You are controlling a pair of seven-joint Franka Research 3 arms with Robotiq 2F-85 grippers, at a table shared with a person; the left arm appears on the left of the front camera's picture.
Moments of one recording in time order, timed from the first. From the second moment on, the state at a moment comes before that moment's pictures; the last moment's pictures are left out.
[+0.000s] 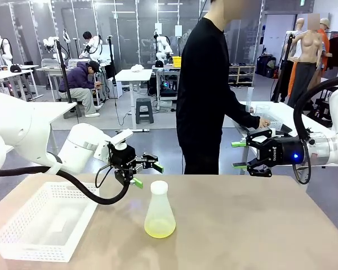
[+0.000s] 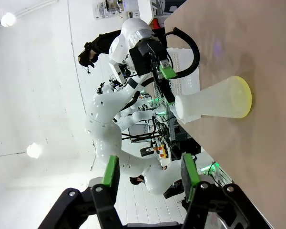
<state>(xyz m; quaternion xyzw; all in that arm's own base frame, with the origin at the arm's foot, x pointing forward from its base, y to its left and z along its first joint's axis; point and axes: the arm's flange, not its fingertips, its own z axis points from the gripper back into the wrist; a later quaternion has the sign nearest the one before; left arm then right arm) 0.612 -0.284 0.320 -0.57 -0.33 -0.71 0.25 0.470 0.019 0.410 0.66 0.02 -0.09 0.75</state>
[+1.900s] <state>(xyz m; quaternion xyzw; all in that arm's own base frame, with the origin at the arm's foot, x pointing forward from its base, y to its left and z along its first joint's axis) 0.591 -0.322 0.276 -0.63 -0.31 -0.67 0.25 0.470 0.019 0.410 0.66 0.02 -0.09 0.75</state>
